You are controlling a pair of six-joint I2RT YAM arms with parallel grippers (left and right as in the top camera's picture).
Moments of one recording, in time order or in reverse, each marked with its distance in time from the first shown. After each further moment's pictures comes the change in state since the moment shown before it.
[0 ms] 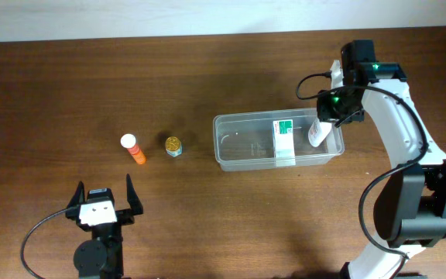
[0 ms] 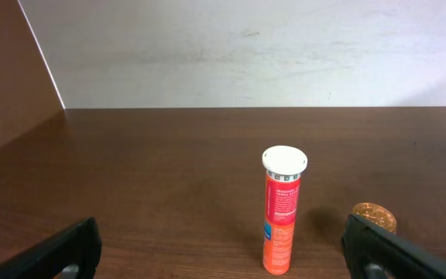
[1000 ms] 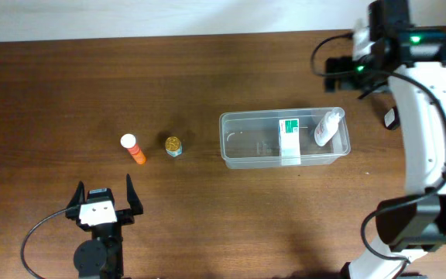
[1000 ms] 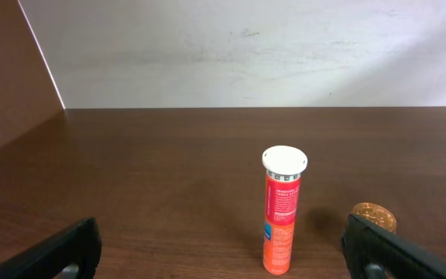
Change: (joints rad) left arm 0.000 0.000 0.000 0.000 0.000 0.000; right arm -0.018 -0.029 0.439 -0.288 0.093 -0.037
